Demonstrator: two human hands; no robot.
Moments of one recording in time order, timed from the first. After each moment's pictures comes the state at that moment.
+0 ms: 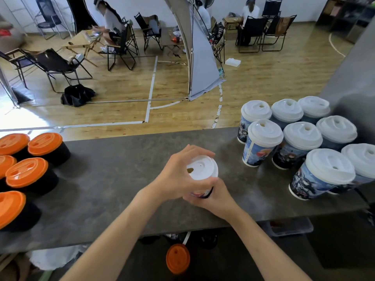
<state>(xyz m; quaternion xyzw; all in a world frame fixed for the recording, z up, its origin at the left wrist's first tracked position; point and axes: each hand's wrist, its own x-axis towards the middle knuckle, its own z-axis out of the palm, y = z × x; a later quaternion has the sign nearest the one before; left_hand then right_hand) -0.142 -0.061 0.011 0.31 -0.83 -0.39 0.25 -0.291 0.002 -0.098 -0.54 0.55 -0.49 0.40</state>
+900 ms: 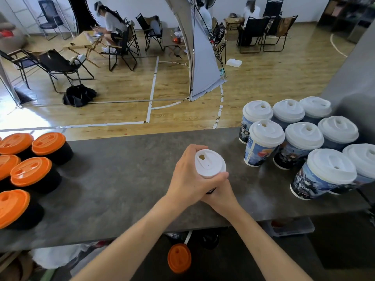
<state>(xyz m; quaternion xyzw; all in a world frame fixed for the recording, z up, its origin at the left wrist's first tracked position) -0.163 -0.041 -0.006 0.43 -0.75 -0.38 0.33 -0.290 -0.001 -0.101 -0.52 0.58 -0.53 0.35</state>
